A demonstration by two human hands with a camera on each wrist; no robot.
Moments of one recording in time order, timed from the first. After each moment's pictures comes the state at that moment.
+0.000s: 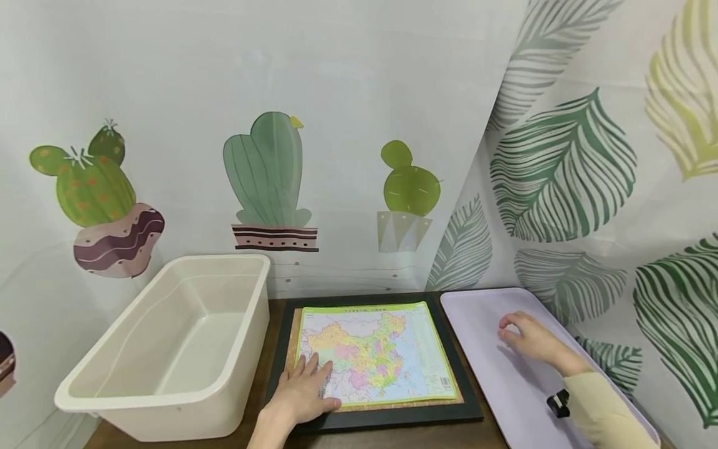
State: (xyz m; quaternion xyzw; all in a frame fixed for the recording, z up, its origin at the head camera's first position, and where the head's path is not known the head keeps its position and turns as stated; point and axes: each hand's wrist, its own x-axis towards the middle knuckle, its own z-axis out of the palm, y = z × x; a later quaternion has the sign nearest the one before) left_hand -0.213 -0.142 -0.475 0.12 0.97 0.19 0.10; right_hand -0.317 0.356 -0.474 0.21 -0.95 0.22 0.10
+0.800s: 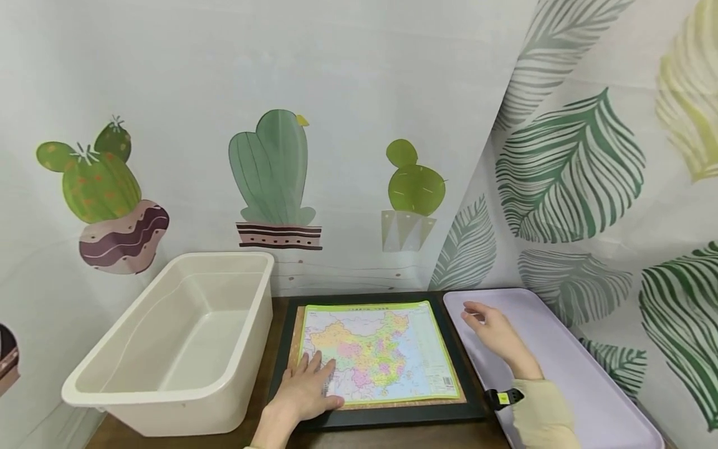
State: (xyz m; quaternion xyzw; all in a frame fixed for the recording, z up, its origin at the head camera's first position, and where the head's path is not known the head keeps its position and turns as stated) left_hand -0.210 -0.142 -0.472 0.12 0.97 0.19 0.10; right_hand -0.305 0.257 -0.448 0.12 -0.91 0.38 0.09
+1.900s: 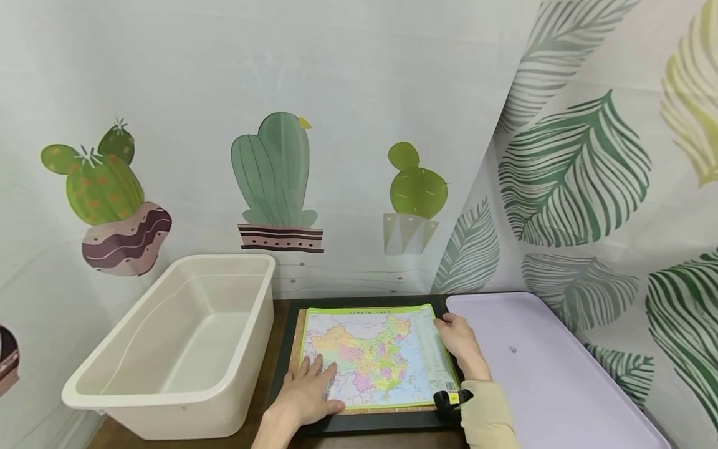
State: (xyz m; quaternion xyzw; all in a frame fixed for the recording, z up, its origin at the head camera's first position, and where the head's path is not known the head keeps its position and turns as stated) left_hand -0.212 -0.140 -0.474 0.12 0.97 0.19 0.10; right_hand -0.314 0.180 -0.470 -0.05 -0.86 0.51 -0.01
